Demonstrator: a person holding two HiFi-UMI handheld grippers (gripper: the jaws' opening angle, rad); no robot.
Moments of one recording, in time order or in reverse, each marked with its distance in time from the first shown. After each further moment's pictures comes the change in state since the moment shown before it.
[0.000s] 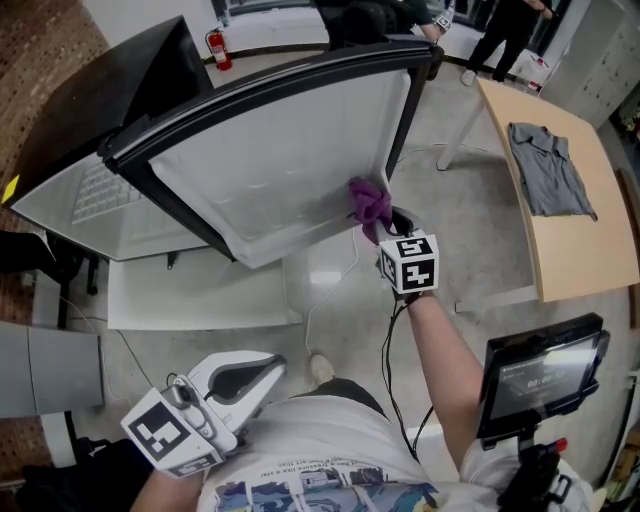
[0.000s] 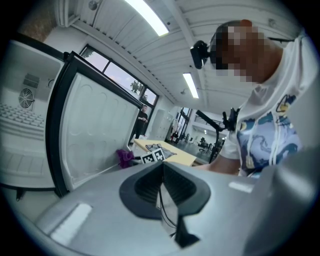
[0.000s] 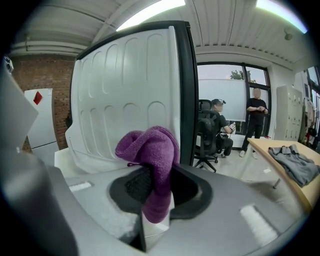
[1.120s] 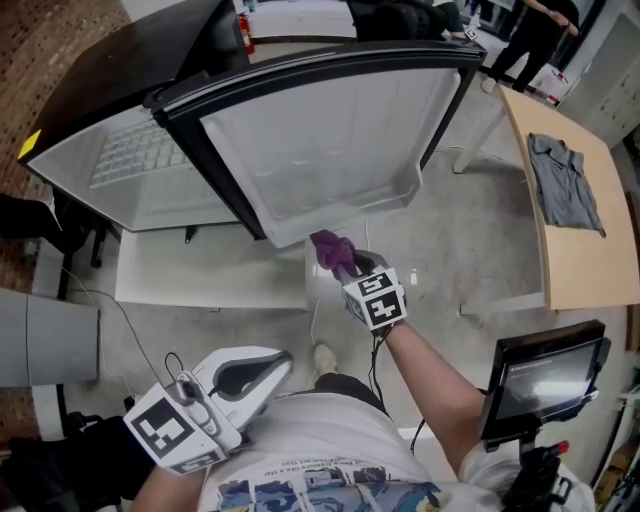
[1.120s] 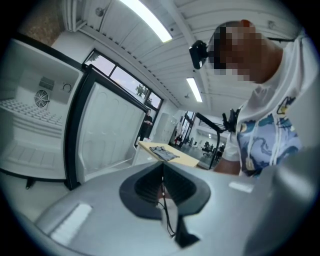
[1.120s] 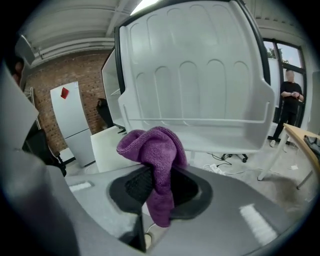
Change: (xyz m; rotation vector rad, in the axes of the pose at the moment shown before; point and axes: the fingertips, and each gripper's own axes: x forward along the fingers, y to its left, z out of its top) left arm -0.041 0.000 -0.012 -0.033 -0.045 0.044; right arm -0.007 0.174 -0.076 -0.063 0.203 0.309
